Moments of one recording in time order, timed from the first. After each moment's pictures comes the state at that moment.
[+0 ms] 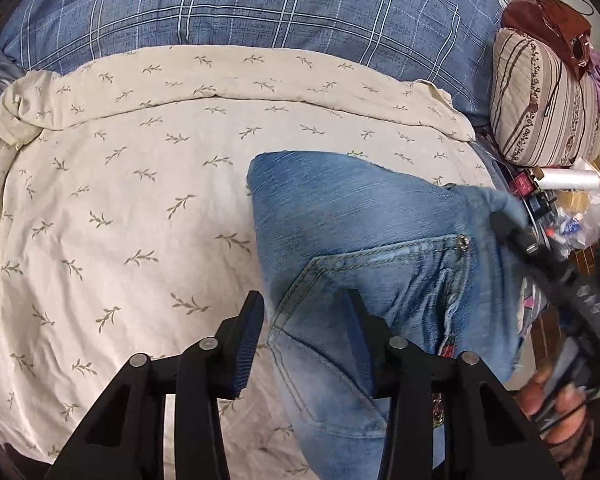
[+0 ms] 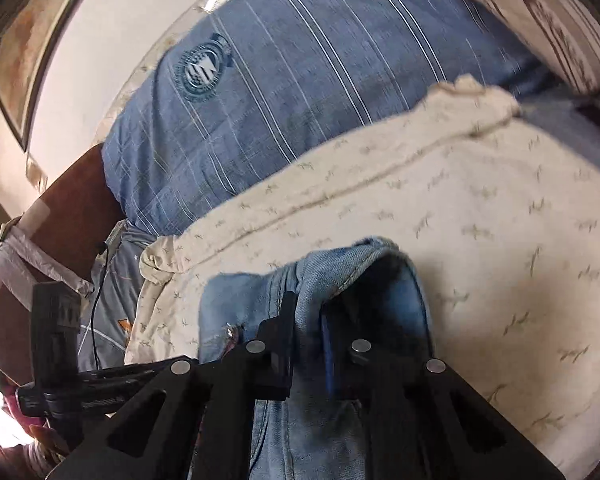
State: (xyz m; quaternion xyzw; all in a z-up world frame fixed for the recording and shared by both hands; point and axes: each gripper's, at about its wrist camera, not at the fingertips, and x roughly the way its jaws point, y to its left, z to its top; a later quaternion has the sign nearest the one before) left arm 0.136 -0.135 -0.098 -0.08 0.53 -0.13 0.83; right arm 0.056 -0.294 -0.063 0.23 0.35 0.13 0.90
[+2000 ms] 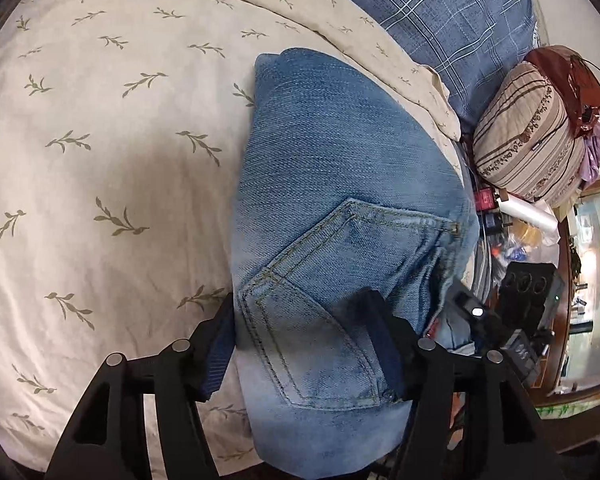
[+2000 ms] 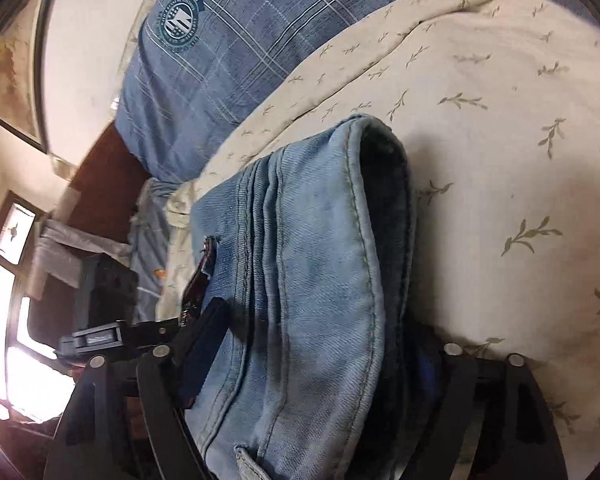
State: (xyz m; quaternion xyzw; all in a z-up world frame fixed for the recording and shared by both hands) left arm 0.173 -0.095 -0.167 -0.25 0.60 -0.20 0.73; right arm 0.057 -0.319 -0.133 0.29 0.46 0.22 0.81
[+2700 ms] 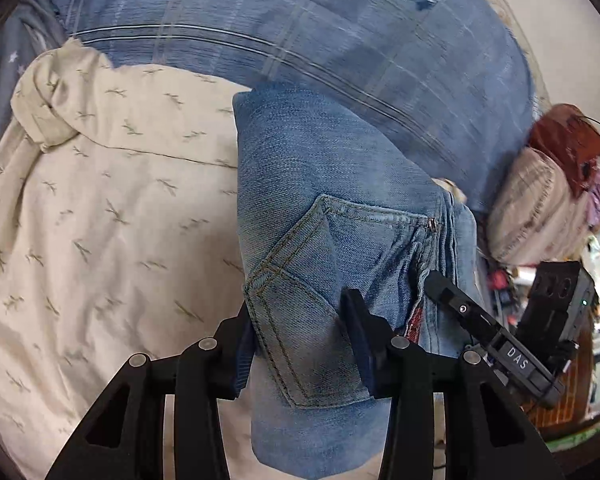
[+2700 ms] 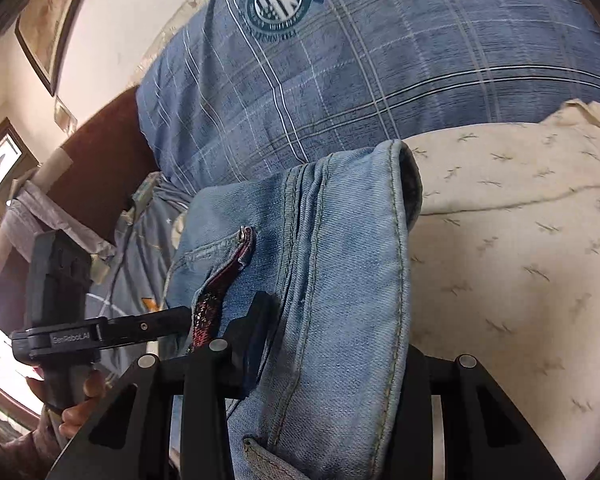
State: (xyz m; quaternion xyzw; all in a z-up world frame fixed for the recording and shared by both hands) left arm 0.240 0.022 -0.092 -0.22 0.51 -0.13 0.82; right arm 0.161 -0.184 -0.061 0.17 0.41 0.23 0.87
